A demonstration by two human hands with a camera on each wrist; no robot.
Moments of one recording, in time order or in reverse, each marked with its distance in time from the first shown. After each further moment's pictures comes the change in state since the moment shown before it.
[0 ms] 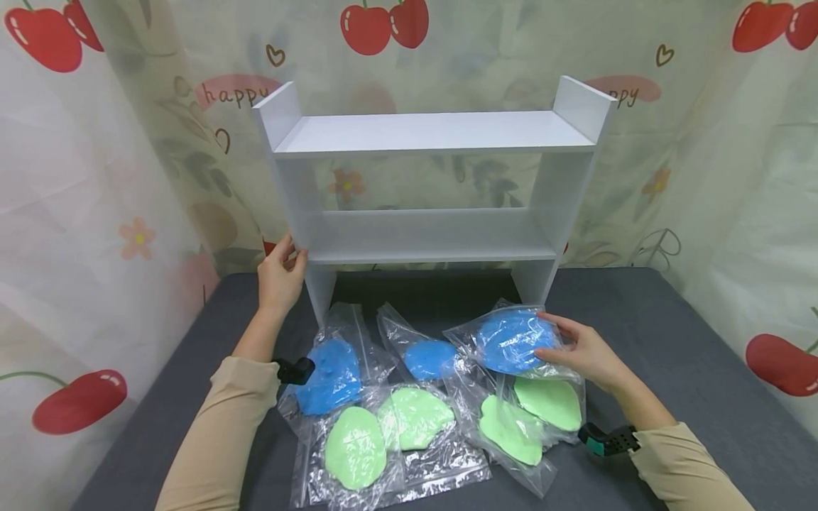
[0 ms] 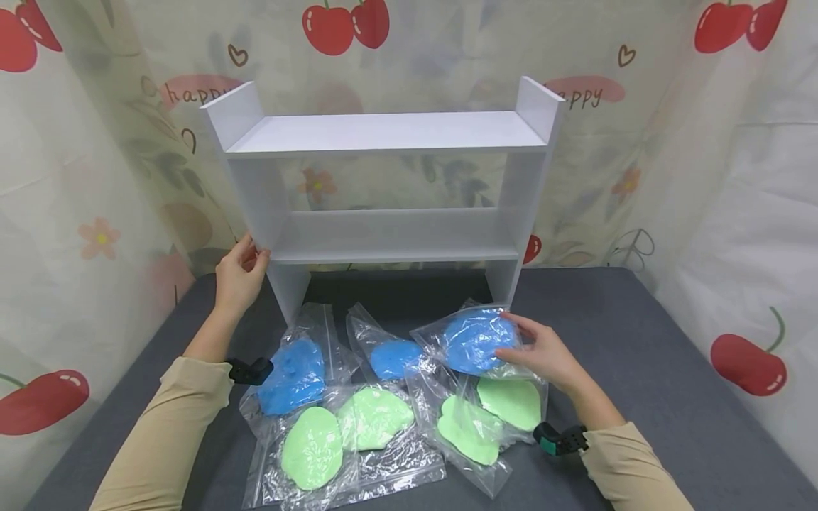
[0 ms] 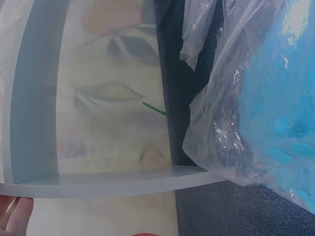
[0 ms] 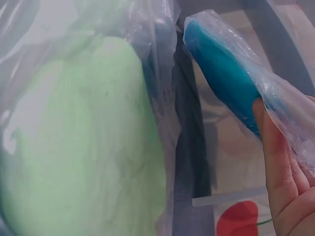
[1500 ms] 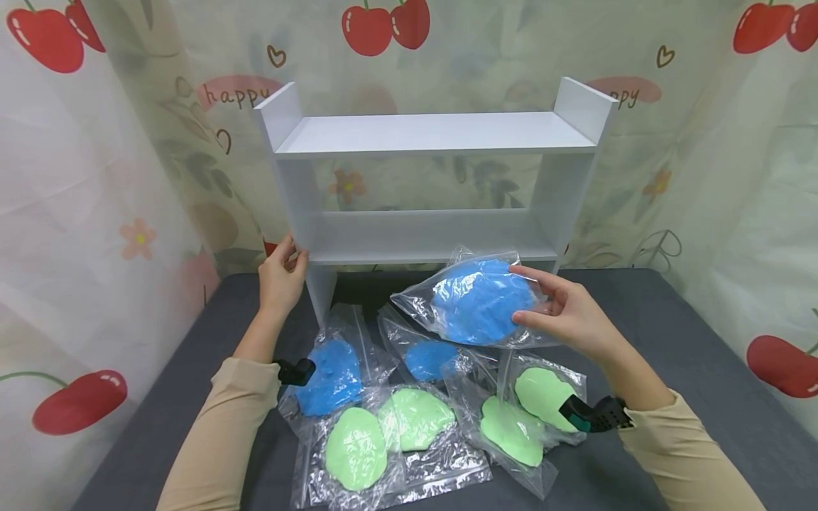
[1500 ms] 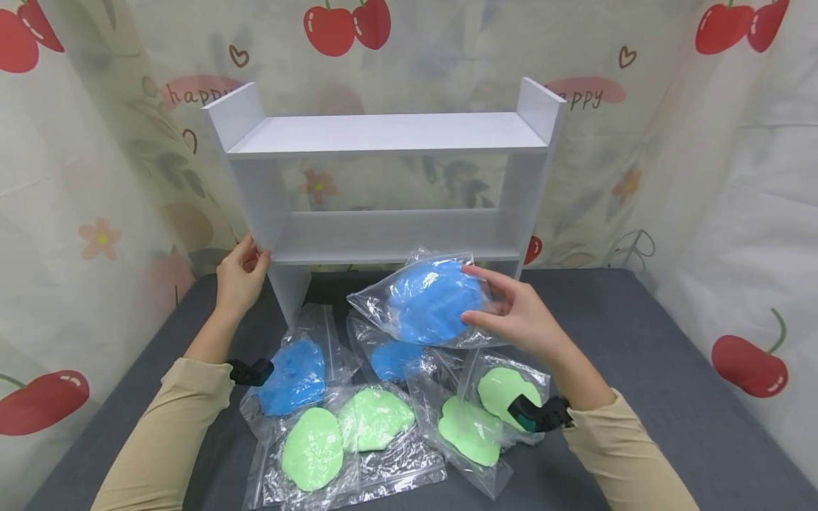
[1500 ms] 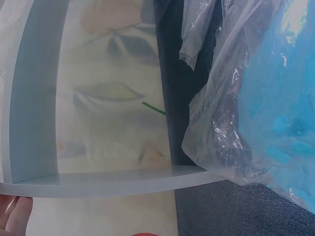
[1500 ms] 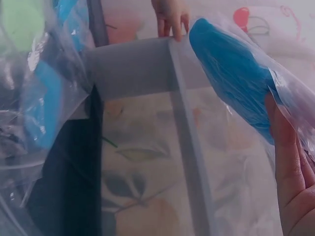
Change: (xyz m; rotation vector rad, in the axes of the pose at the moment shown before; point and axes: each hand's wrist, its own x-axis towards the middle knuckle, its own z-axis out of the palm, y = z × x) left_hand -0.001 0.000 0.000 -0.001 0.000 0.019; right_hand 0.008 -0.107 -0.004 0.108 0.017 -0.312
